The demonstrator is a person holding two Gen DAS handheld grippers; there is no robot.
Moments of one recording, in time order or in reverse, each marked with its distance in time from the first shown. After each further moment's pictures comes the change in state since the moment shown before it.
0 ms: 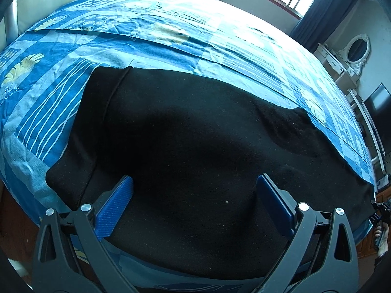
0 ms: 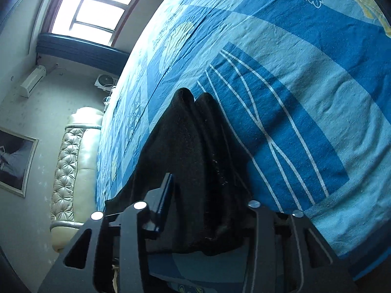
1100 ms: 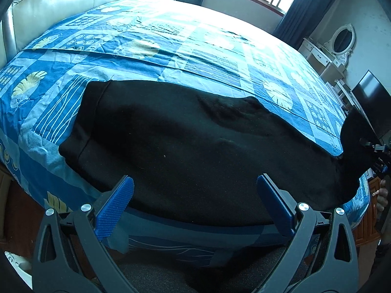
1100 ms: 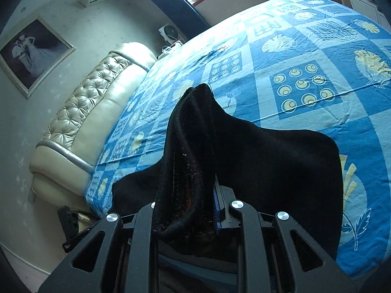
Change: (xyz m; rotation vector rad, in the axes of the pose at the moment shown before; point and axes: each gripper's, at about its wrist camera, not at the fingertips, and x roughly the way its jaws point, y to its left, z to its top) left arm -0.071 -0.059 -0.030 0.073 -0.037 -0.026; right arm 0.131 0.314 -0.158 -0.552 0.091 0.039
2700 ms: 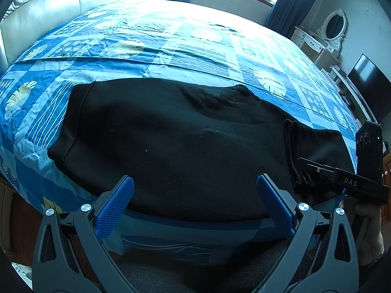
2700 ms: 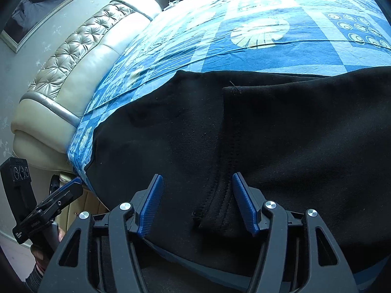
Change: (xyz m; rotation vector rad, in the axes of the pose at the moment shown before) left arm 0.011 -0.021 -0.010 0.070 0.021 0.001; right arm 0.121 0.065 -0.084 -0.066 0.182 -0.018
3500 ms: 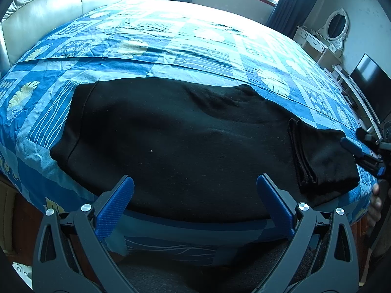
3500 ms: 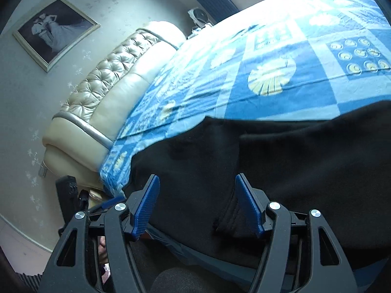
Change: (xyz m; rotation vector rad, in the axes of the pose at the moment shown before) left arm 0.003 0.006 0.001 -0.001 0.001 0.015; right arm -0.106 -0.028 0.025 -0.006 -0.244 0.200
